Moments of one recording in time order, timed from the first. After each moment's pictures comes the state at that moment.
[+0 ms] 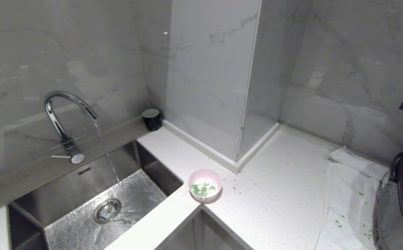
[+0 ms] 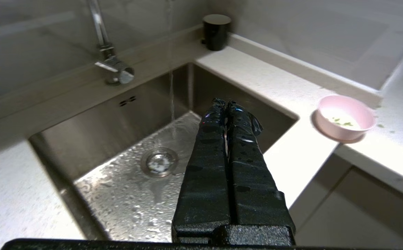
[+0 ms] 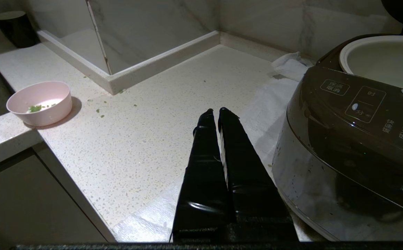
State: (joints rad) left arm 0.00 0.19 -0.18 -0.02 -0.03 -0.01; right arm 0.00 0.00 0.00 0.00 0.00 0.00
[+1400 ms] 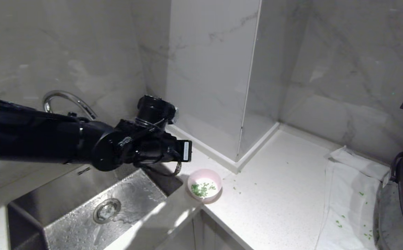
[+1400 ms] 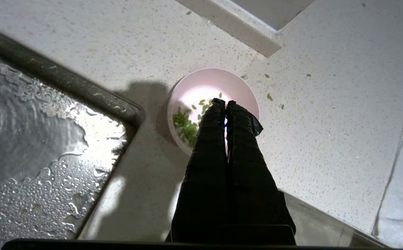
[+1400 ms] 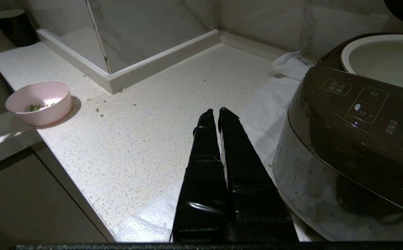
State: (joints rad) left arm -0.58 1.94 -1.25 -0.06 0.00 -0.31; right arm 0.00 0.00 0.00 0.00 0.00 0.00
